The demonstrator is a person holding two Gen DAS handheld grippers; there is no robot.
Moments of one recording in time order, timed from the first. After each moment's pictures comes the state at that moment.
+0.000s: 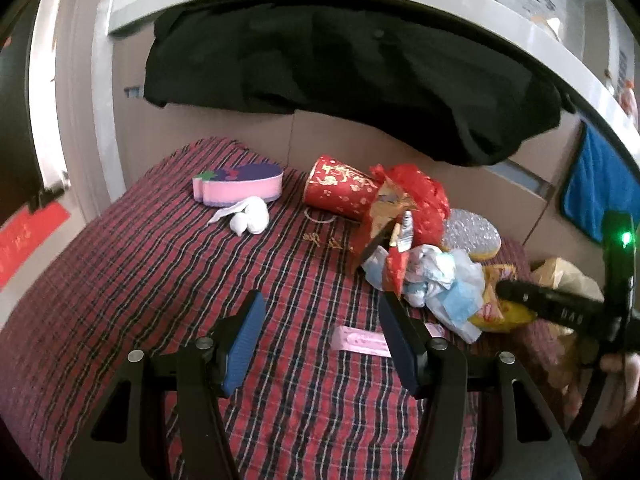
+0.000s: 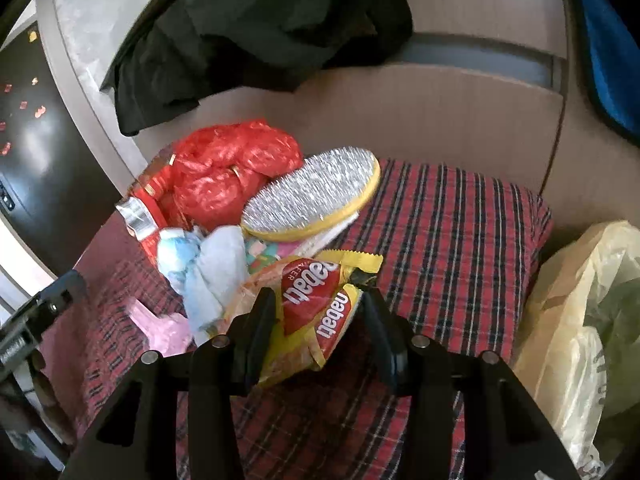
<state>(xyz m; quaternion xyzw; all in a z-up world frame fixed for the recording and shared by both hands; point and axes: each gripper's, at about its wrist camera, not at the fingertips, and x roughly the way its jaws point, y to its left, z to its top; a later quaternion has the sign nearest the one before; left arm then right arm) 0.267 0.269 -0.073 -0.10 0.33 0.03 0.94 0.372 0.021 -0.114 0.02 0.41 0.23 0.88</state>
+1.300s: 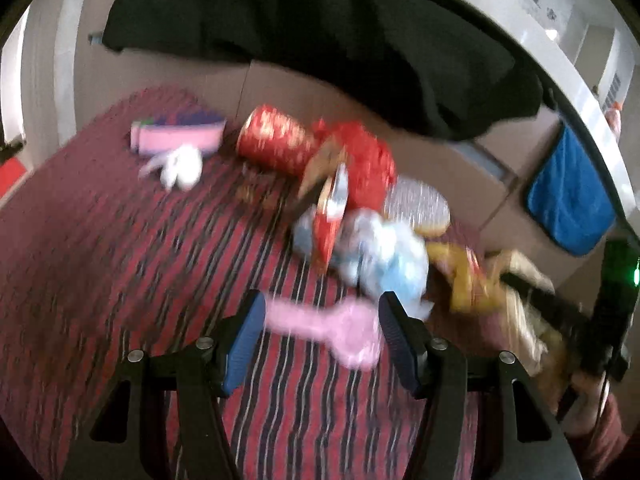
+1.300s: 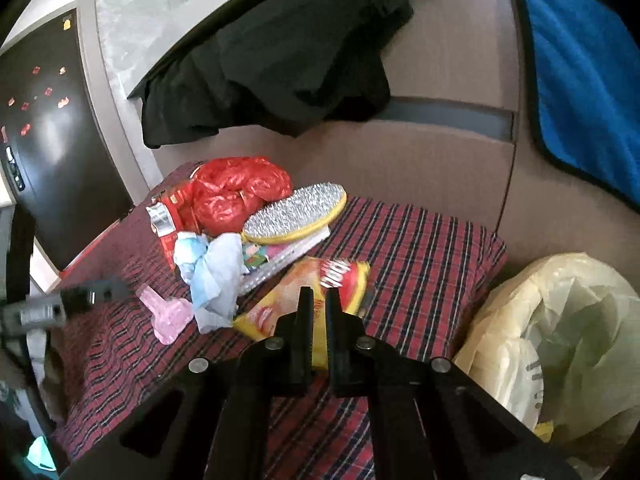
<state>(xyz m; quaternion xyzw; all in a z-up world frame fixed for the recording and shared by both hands) 0.289 0.247 -0.080 -0.17 0.37 -0.04 0.91 0.338 -0.027 -0.093 0.00 0.35 0.25 0.90</state>
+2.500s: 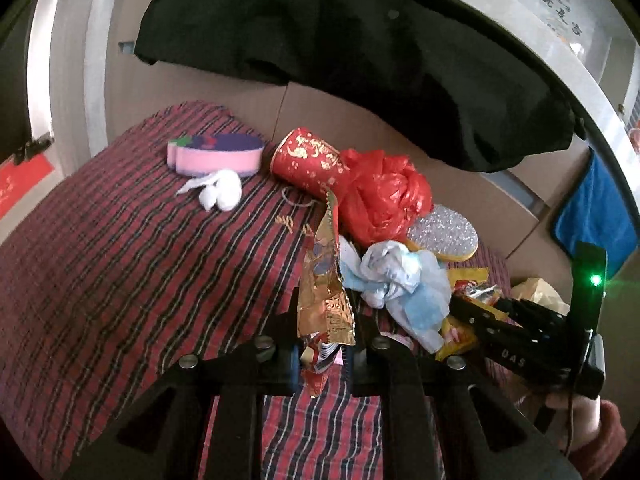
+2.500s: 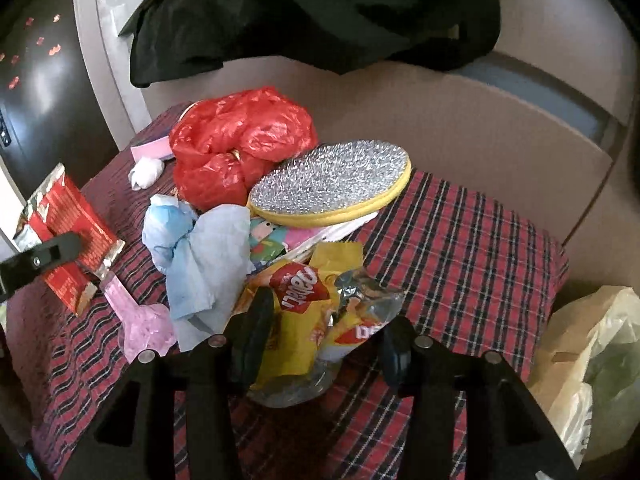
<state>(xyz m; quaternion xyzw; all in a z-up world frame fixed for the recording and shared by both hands) 0.291 0.261 -0.076 -0.18 0.37 0.01 0.91 0.389 0.060 -0.128 -0.08 0.42 0.24 0.87</state>
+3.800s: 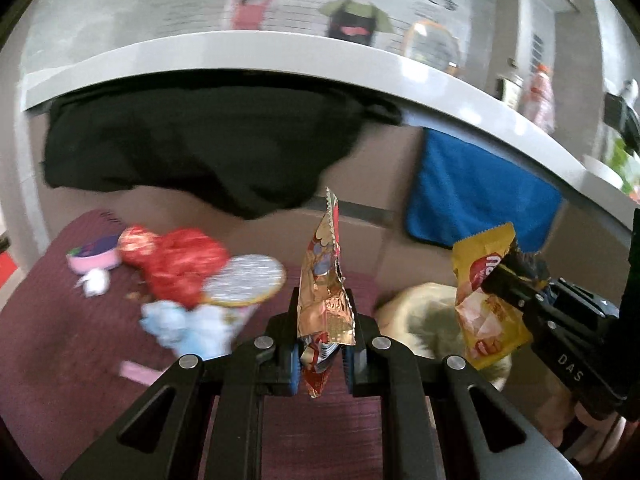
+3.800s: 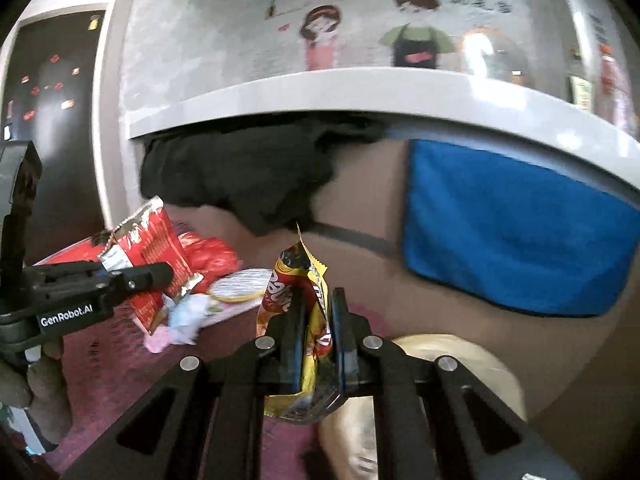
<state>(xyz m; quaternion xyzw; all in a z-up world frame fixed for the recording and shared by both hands) 0.266 0.067 0.020 -0.08 0.27 -0.09 0.95 0.260 -0.118 0.016 -0.07 0.20 0.19 0.96</state>
